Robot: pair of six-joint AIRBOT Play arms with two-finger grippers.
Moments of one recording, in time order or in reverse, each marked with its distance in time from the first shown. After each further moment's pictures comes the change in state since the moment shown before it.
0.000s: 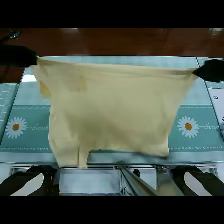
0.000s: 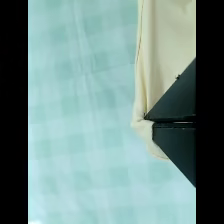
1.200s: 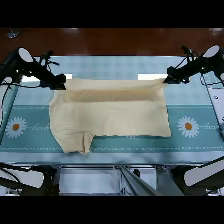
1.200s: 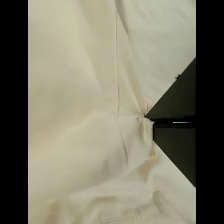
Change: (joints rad) left arm 0.059 -0.521 0.075 -0.196 -0.241 -0.013; right arm -0.035 -0.774 0.309 0.107 0.077 -0.077
